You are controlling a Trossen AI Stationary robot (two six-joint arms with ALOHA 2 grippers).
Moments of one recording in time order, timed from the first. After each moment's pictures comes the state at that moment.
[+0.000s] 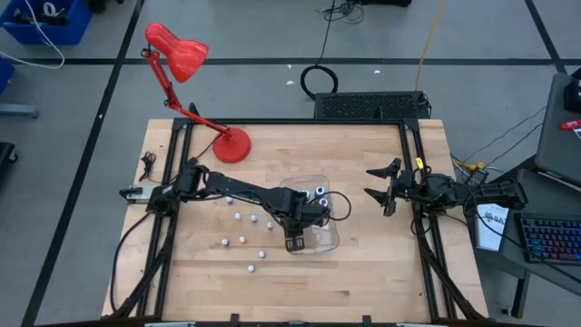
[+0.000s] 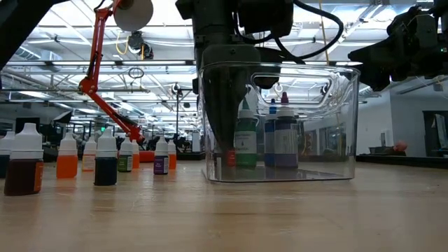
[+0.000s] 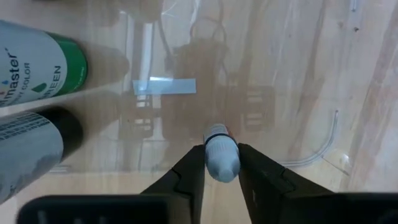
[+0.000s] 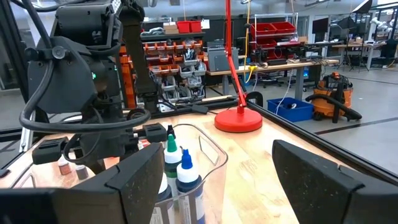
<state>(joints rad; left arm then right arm) -0.14 2.22 1.80 -0.99 0.04 -0.27 0.06 0.04 0.01 0.08 0.31 0.07</state>
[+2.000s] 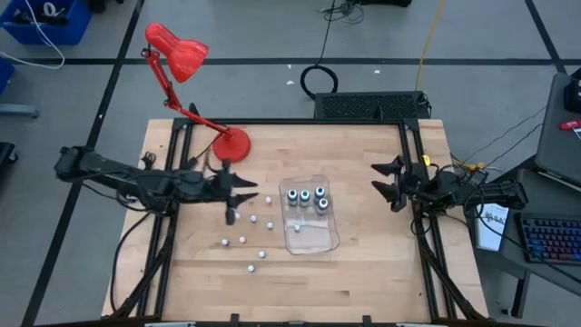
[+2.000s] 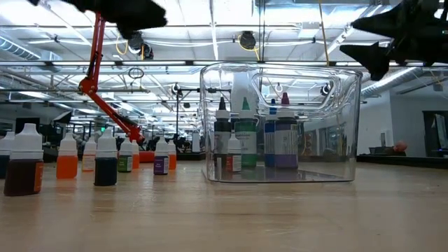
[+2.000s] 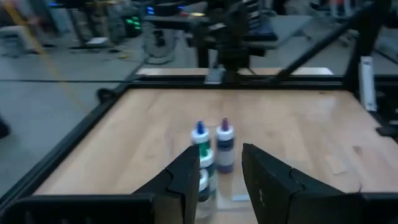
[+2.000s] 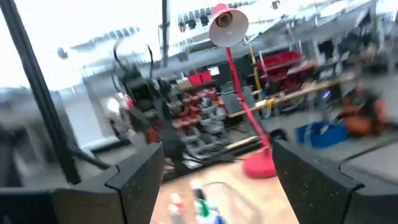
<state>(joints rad) -0.19 0.94 0.61 0.11 -0.33 -0.03 0.06 0.05 0.02 0.32 0.31 0.24</state>
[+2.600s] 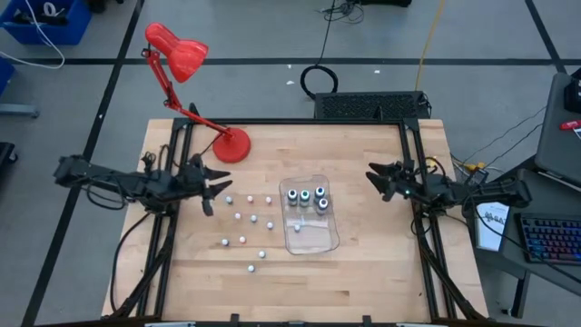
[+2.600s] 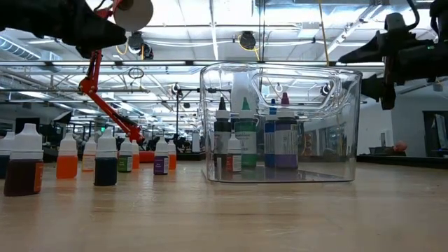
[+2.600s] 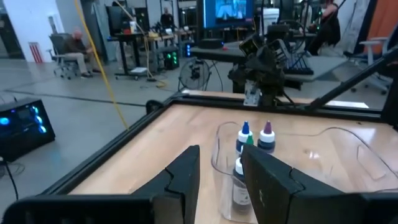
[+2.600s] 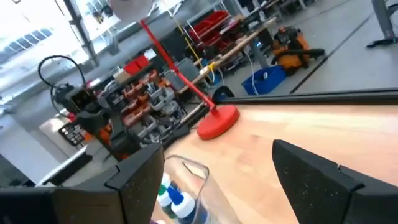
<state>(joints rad) -0.22 0.46 0.29 0.12 -0.50 -0.01 0.06 0.12 0.02 0.13 0.56 0.60</state>
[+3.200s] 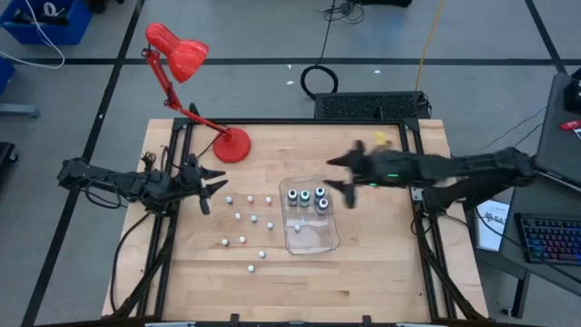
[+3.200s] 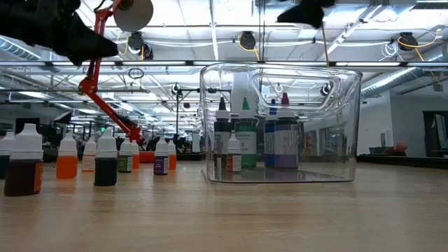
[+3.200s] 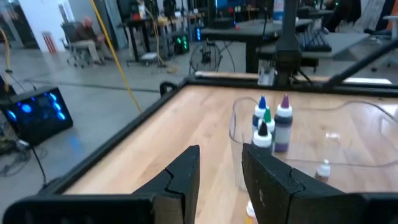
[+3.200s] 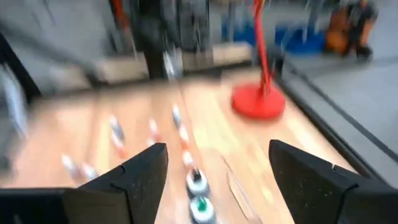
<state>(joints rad) -0.22 0.36 0.27 -0.06 -0.54 -0.03 0.06 1.12 0.99 -0.25 0.28 0.14</state>
